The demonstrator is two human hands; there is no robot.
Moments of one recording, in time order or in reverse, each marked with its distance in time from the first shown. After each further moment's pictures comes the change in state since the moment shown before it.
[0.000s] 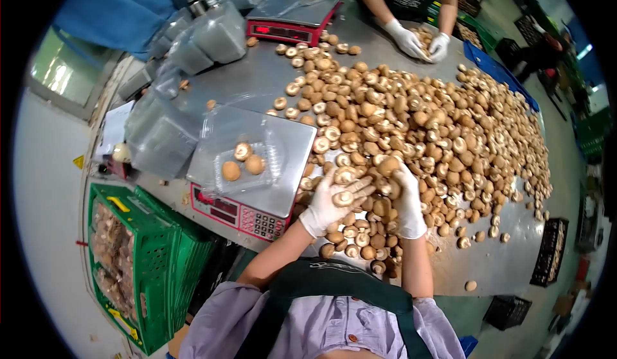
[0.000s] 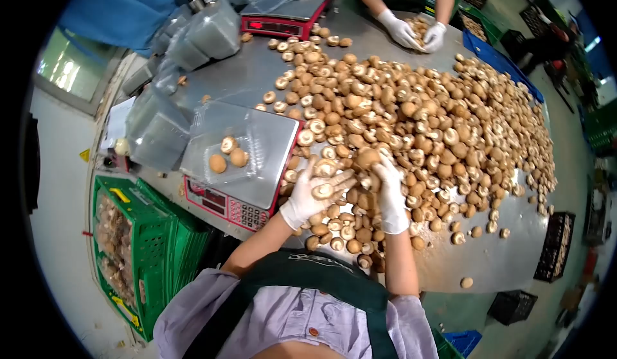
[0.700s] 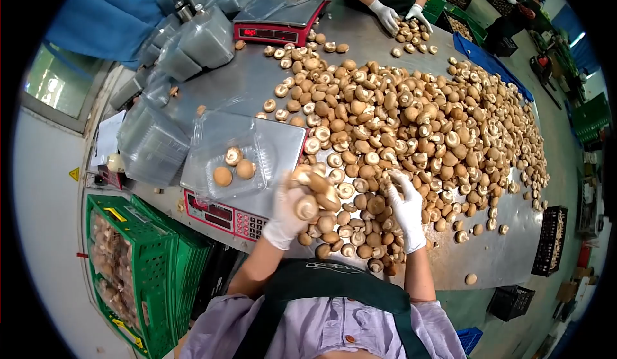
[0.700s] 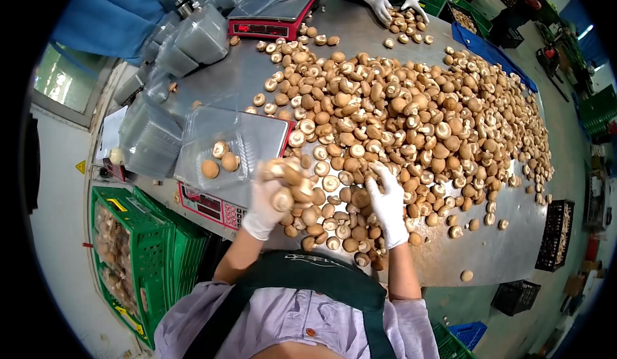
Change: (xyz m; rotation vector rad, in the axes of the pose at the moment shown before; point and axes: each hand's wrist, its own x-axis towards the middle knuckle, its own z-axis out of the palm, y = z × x) left_hand -0.064 0.029 0.024 0.190 0.021 0.242; right_hand -0.034 -0.004 -0.016 -0.898 0.126 -0.263
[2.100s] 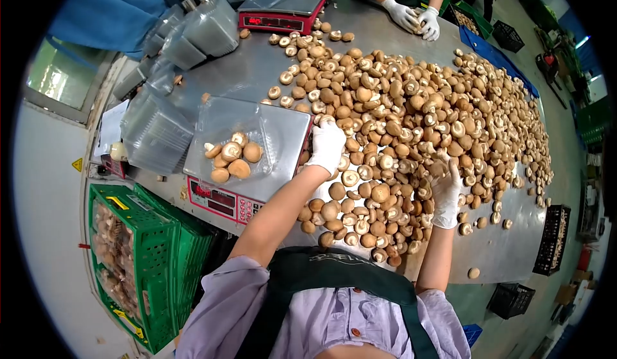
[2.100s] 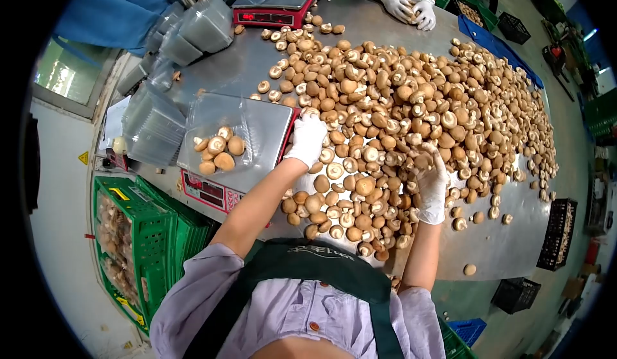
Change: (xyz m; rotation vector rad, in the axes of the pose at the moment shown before) left_hand 0.141 -0.017 -0.016 2.918 0.403 0.397; right_hand 0.027 0.044 -0.064 1.163 0.203 0.292
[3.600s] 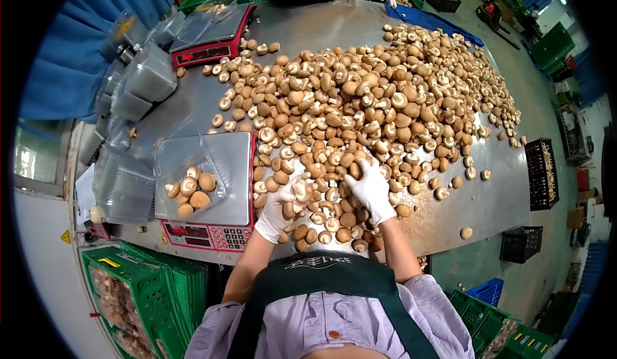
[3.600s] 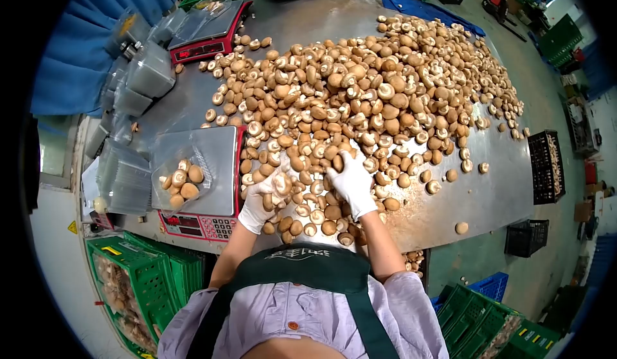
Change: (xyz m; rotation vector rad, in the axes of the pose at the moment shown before) left_hand -0.117 -0.006 -0.021 -2.675 -0.789 -0.078; right_hand -0.054 0.051 0.037 -1.666 0.051 -0.093
